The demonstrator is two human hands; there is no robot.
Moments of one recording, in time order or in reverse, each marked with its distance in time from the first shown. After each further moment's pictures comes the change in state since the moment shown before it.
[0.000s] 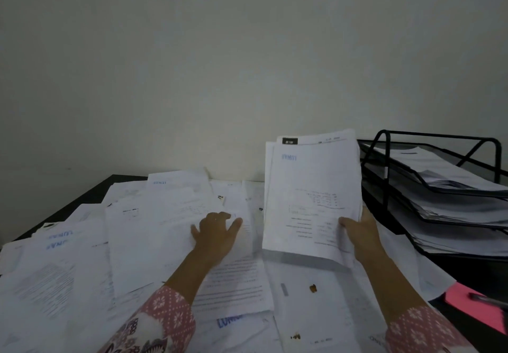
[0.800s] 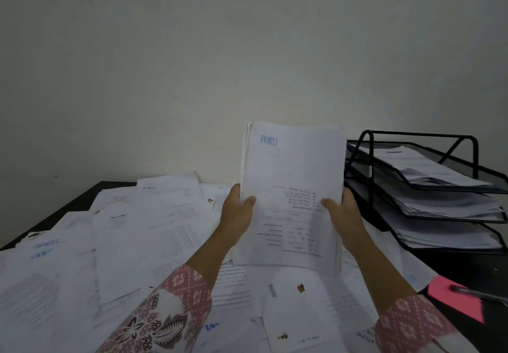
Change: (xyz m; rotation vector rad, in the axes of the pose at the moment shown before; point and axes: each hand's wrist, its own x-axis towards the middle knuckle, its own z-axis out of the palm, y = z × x) left_hand -0.005 0.088 -0.008 -0.786 0.042 0.135; right_hand -0.002 -0.028 0.000 0.012 -0.133 -0.176
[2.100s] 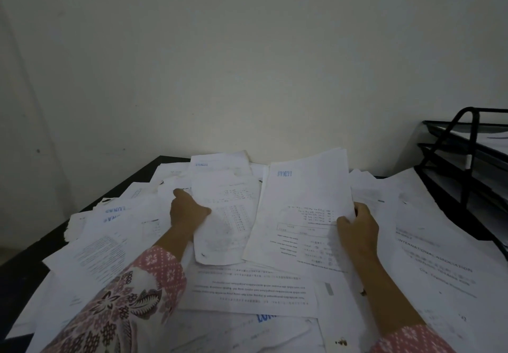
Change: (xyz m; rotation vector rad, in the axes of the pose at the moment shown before) left_hand 0.023 -0.084 -0.166 0.605 0.418 -0.448; right_hand -0.002 0.080 0.093 -0.452 0.110 -0.026
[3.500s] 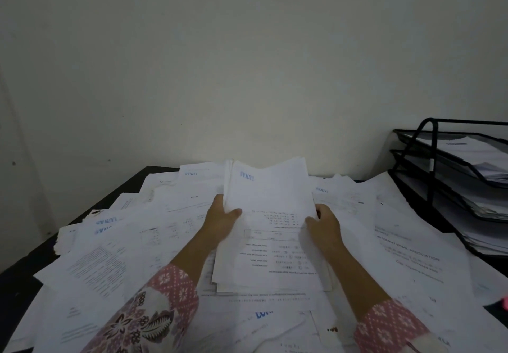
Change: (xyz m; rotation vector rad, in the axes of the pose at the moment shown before) left_hand -0.048 0.029 0.022 -0.357 -0.371 0.241; right_hand -0.024 -0.040 0.010 0.092 -0.228 0.055
